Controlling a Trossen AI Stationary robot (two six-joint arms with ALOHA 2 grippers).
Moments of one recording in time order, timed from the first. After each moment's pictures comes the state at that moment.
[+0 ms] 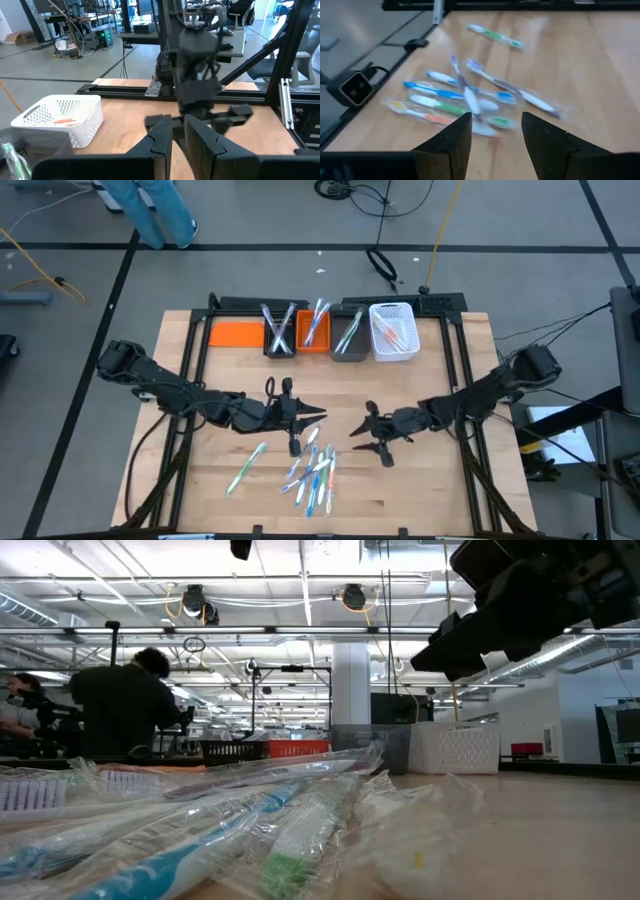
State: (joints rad) left arm -0.36 1.46 0.94 0.39 -0.50 -0.04; right arm 0.34 1.45 0.50 0.57 0.06 0.13
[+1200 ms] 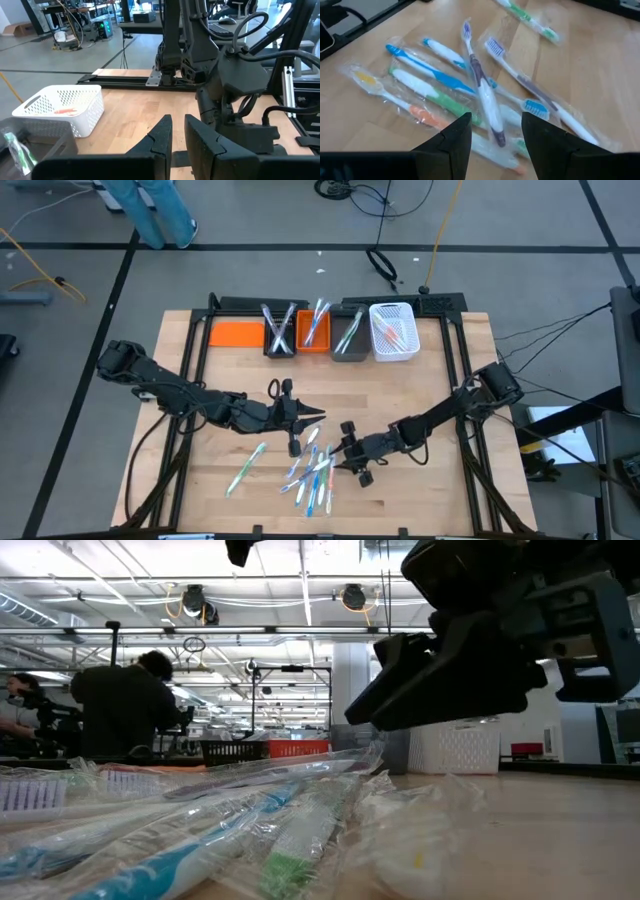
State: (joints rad) left arm -0.36 1.46 0.94 0.32 -0.50 -0.06; right arm 0.41 1.83 0.76 0.57 0.13 -0.09
